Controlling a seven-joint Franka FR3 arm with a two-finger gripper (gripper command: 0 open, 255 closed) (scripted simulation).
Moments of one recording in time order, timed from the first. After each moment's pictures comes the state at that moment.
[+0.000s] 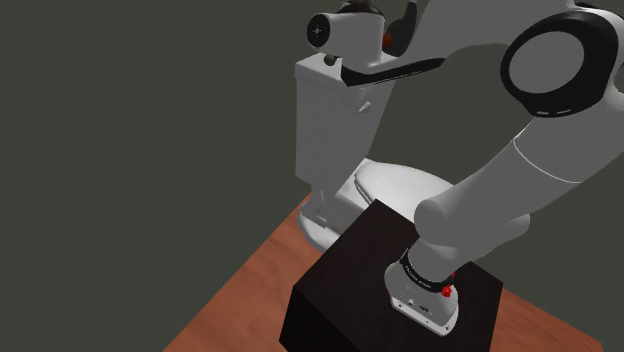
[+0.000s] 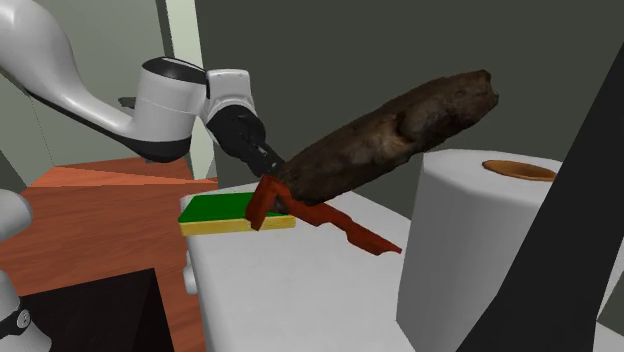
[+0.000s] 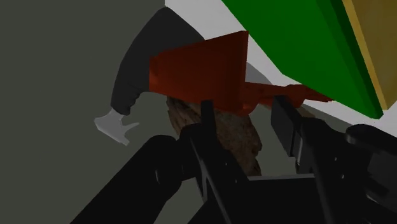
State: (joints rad) arm -0.68 -0.10 0.44 -2.07 -1.45 2.05 1.17
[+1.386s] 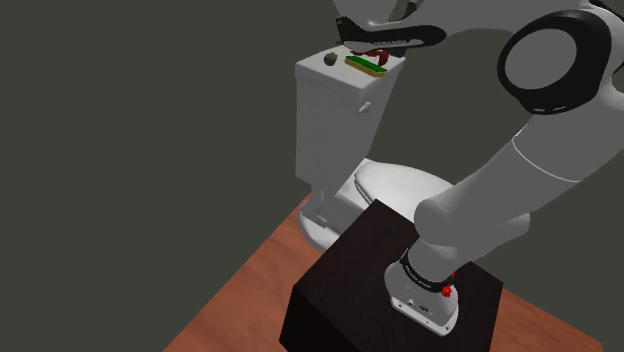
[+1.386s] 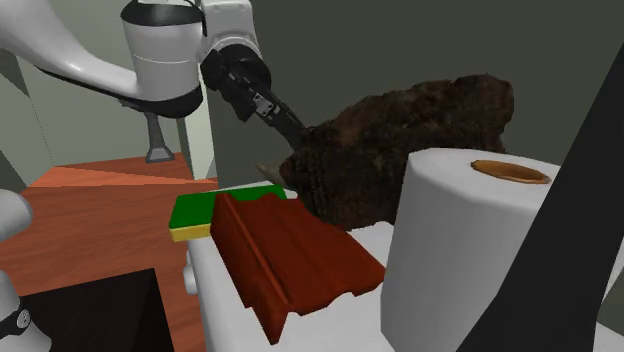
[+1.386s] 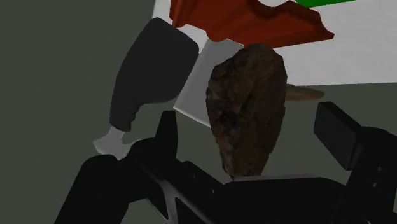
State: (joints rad) arm -0.68 -0.09 0.39 -1.86 -1.10 2.08 0.92
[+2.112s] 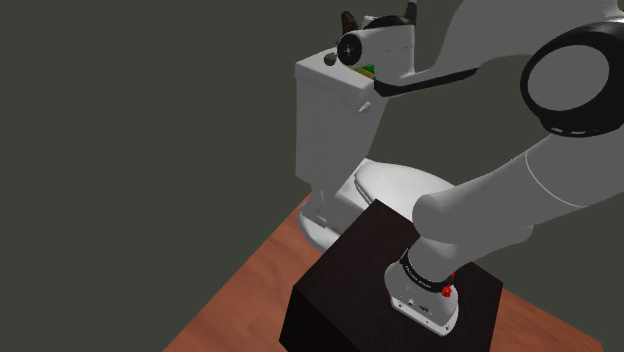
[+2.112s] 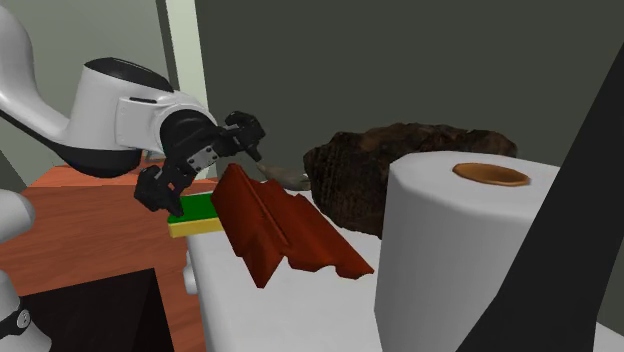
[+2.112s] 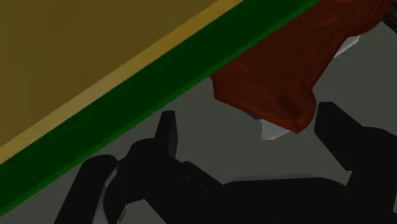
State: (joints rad) arm -0.82 -0.28 0.41 -2.26 -1.61 2.21 2.53
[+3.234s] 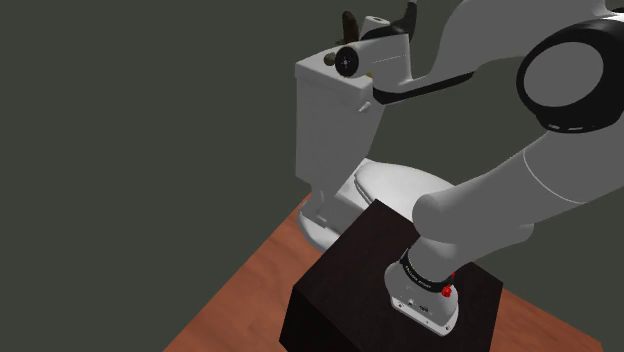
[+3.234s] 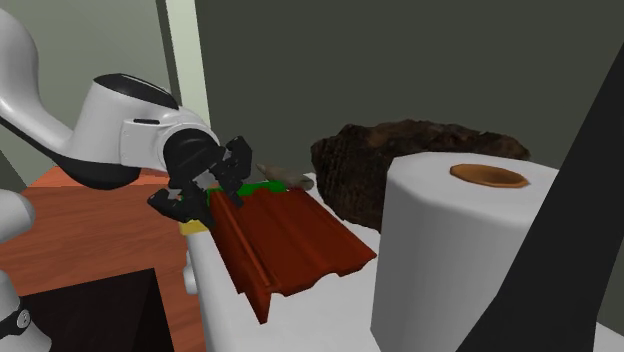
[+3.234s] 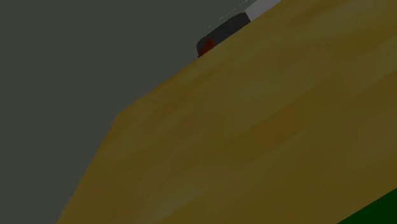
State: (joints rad) arm -0.82 -0.25 0.42 -2.29 -1.66 2.19 2.62
